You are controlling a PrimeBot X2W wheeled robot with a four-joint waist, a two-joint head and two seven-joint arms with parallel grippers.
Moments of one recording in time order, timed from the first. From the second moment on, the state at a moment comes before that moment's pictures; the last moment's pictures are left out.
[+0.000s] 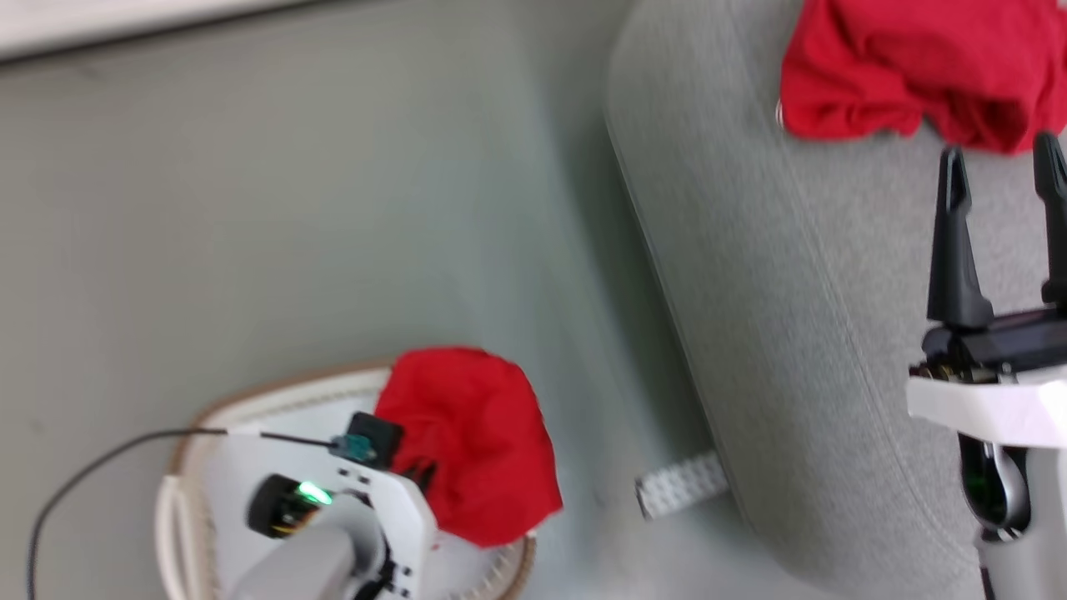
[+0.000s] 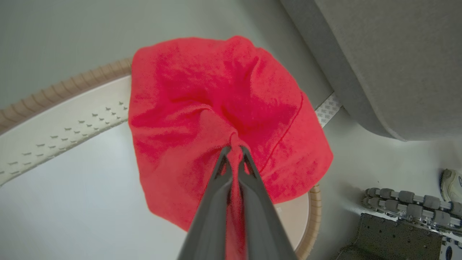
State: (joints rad) left arm -0.73 0.19 -1.02 1.11 -0.74 -0.13 -0.12; right arm -0.44 -0.08 0.00 -0.01 0.19 0.13 -0.26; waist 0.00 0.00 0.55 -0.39
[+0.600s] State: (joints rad) left arm -0.71 0.16 -1.01 0.81 -0.83 -0.13 -0.26; right arm -0.26 -0.14 0.00 0.04 0.21 0.13 -0.26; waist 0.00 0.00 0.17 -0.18
